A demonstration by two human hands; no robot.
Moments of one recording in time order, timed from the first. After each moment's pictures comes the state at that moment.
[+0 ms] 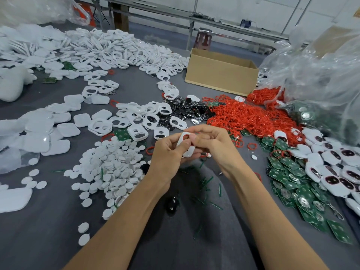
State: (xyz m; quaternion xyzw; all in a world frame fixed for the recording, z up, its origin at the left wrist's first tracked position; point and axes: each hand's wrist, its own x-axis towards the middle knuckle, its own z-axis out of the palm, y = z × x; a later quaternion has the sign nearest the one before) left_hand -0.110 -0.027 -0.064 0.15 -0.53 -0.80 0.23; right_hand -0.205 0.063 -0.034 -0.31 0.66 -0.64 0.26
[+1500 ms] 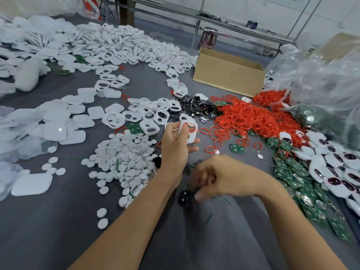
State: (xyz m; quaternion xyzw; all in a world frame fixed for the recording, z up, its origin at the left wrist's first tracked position) left_hand -0.117 -0.029 -0.061 0.23 -0.49 -0.77 0.34; right_hand -0.161 0.092 -0.006 -0.53 0.79 -0.12 0.29
